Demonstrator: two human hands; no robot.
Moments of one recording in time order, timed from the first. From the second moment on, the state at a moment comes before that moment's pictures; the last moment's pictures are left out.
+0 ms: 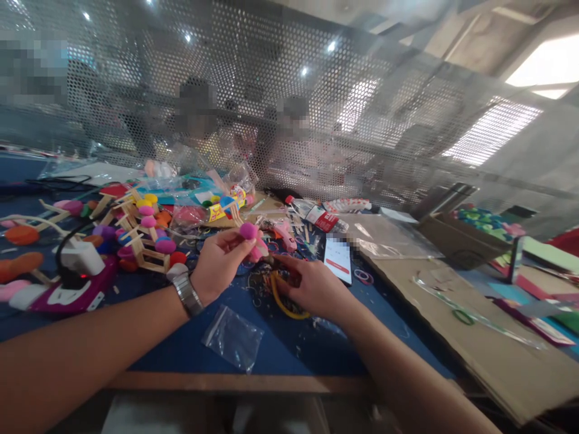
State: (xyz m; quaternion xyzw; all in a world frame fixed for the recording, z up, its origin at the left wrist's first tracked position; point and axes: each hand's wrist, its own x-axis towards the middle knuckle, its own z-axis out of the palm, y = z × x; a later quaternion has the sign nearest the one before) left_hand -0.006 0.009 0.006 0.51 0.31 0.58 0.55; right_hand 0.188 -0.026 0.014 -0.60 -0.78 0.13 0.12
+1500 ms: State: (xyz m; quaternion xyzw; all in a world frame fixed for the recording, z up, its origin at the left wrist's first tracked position) left_hand -0.005 0.003 0.002 0.50 0.35 0.54 0.58; right_hand 0.225 0.033 0.019 -0.46 -0.48 0.49 0.56
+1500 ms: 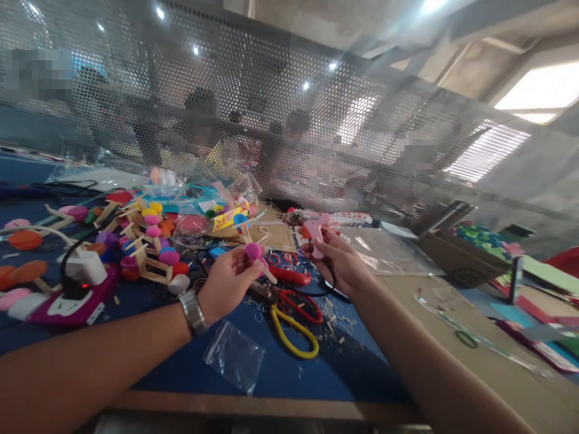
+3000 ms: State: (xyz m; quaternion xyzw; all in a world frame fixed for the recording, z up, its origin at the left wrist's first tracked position) left_hand -0.003 0.001 0.004 0.49 0.32 0.54 0.60; right_hand 0.209 -0.013 0.020 -0.22 -0.39 0.77 0.45
